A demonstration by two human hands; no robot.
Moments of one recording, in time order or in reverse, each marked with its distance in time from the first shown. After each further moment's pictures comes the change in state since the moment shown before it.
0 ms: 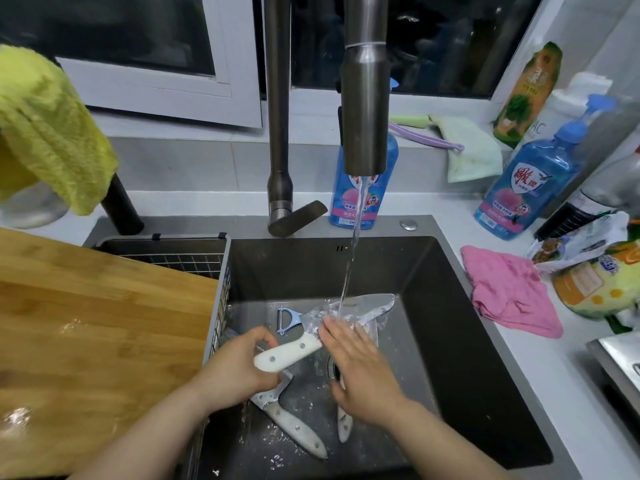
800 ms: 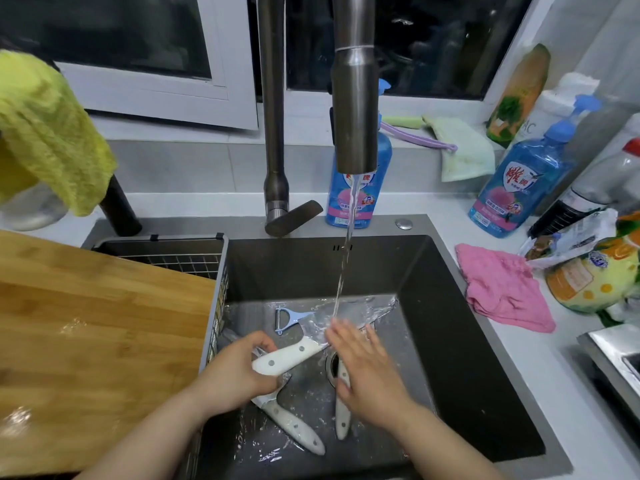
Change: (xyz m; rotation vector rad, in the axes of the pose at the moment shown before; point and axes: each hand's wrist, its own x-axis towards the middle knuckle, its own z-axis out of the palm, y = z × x) left_hand -0.006 -0.001 0.006 -0.022 0.003 -0.014; right_hand -0.014 0.001 -0.004 -0.012 0.051 0.085
